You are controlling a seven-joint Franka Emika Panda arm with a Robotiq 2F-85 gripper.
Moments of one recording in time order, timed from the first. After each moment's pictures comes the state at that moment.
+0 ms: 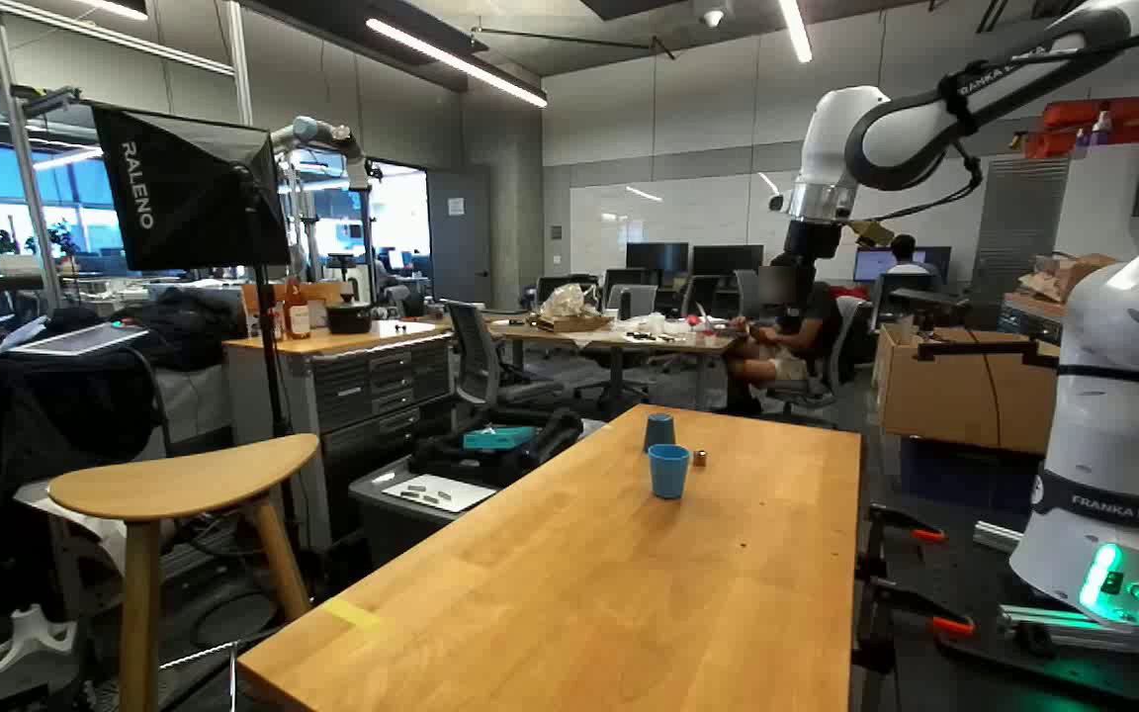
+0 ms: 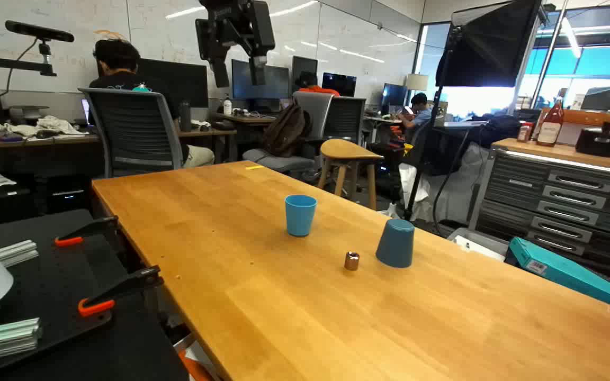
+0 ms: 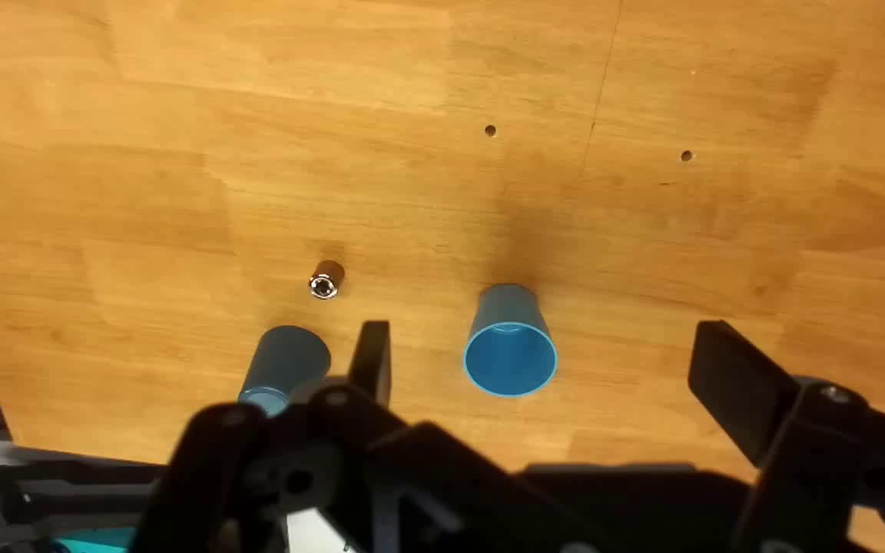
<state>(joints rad) -0.10 -0.66 -0.14 -2.69 -0.17 2.21 -0.25</state>
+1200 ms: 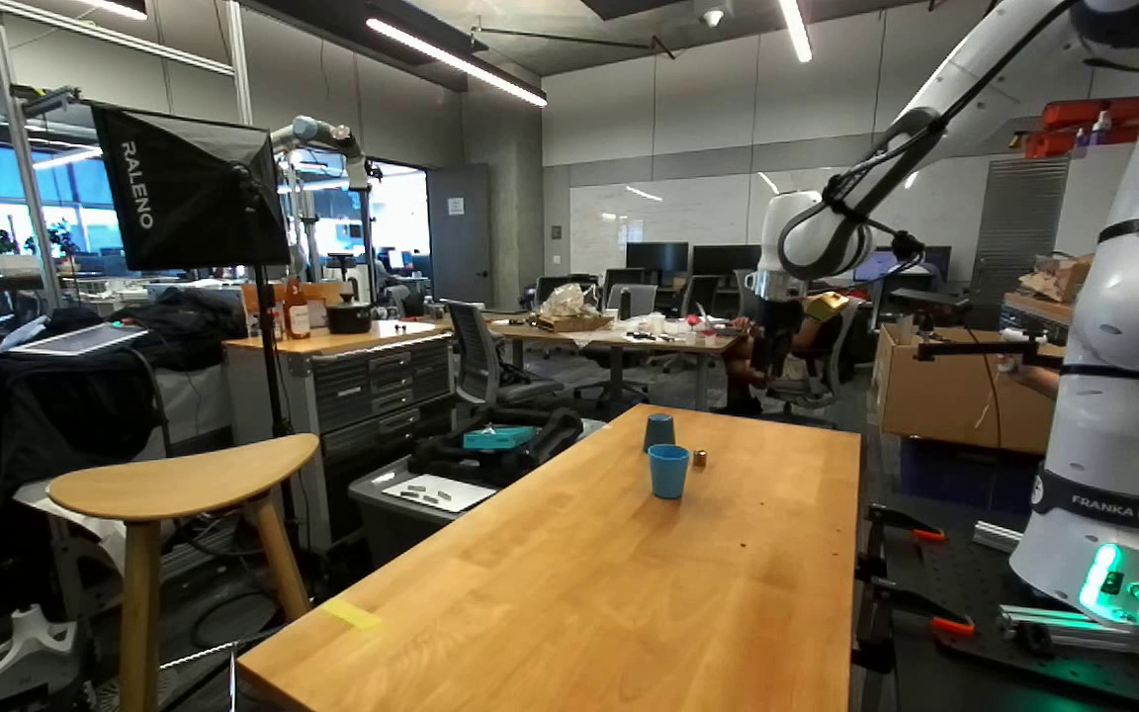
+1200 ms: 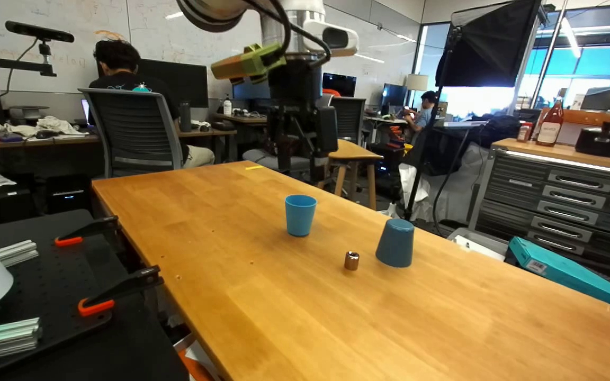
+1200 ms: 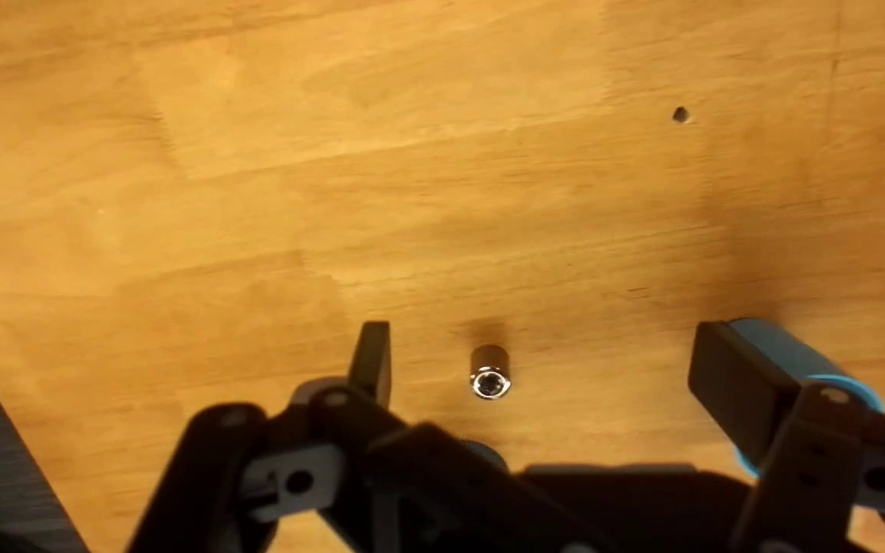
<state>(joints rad) -0.22 -0.13 -0.23 -2.55 -0.17 2.54 -0.18</state>
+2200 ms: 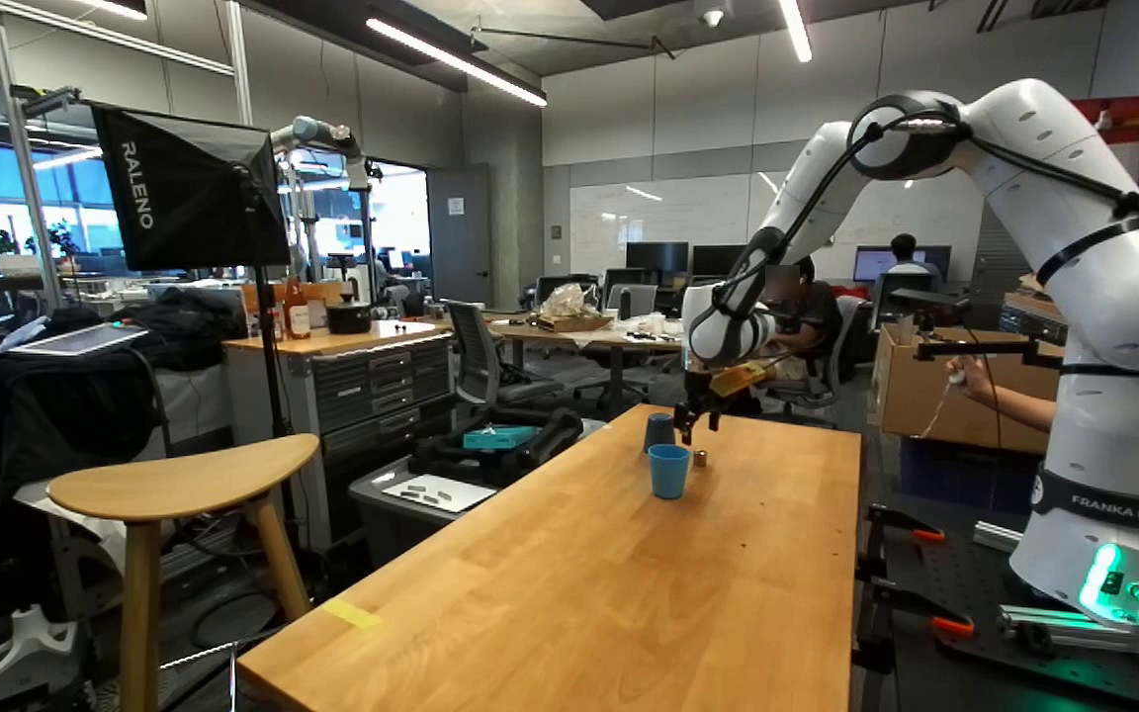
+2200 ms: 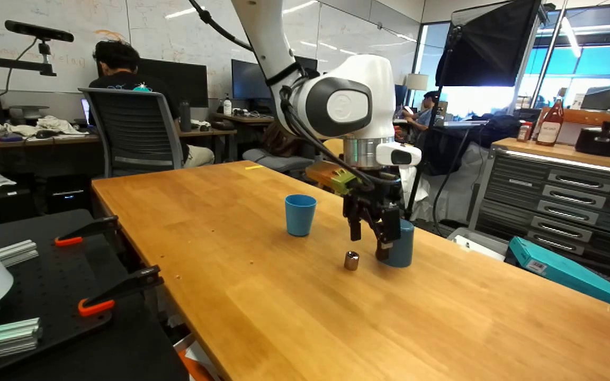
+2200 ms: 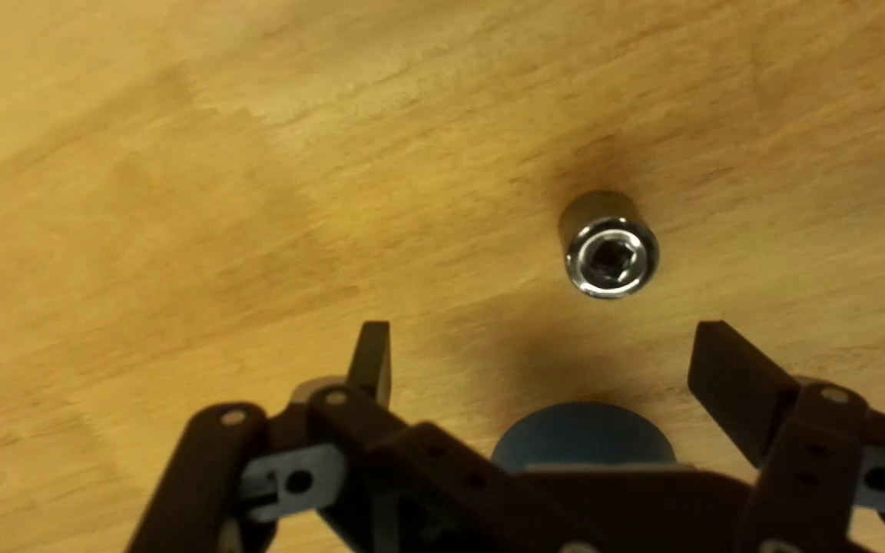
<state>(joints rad) -0.21 0.59 -0.20 -2.02 -0.08 2.70 0.06</state>
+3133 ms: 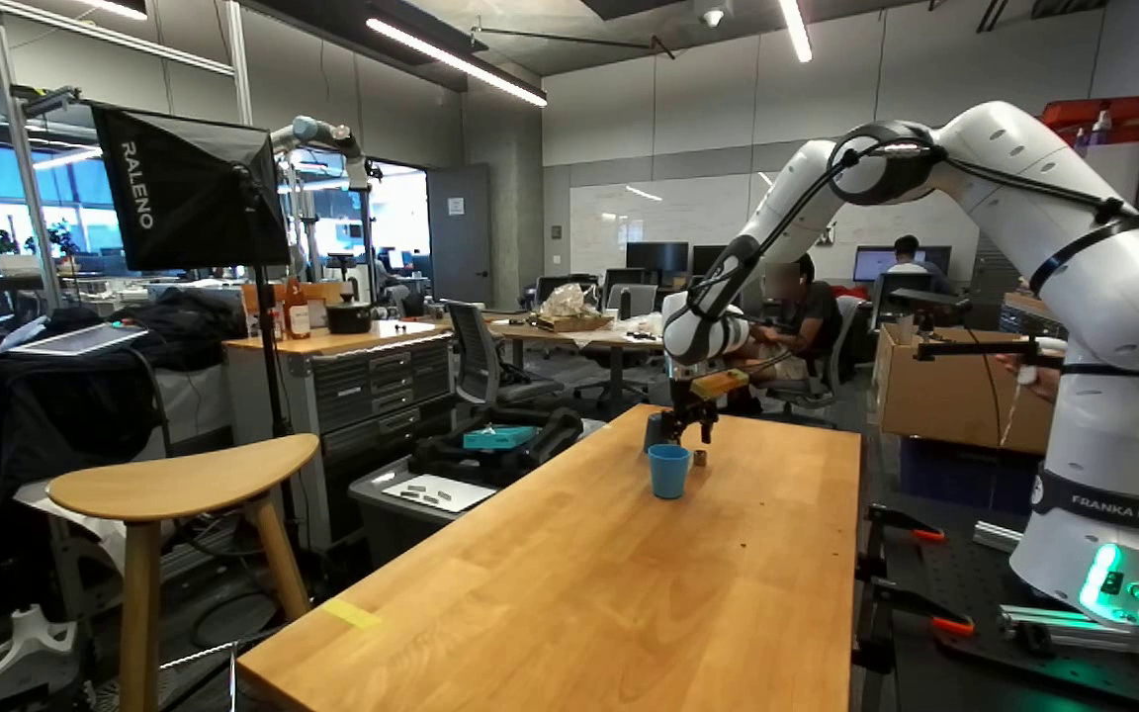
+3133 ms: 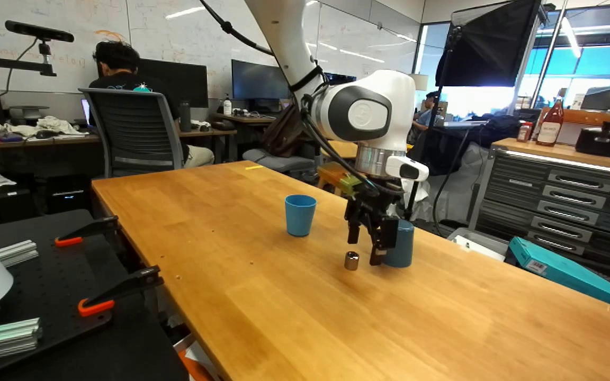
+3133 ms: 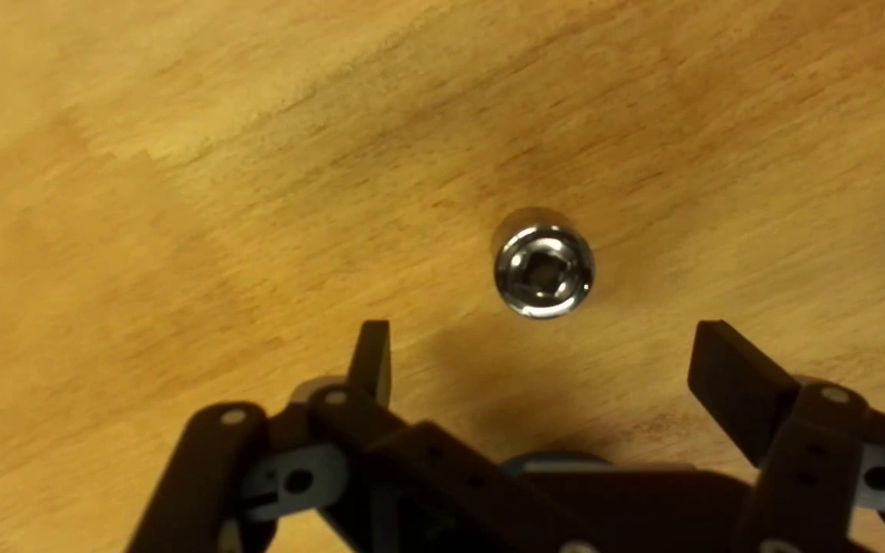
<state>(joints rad) -0.24 0.70 -0.16 -1.83 0.02 2.45 0.06</state>
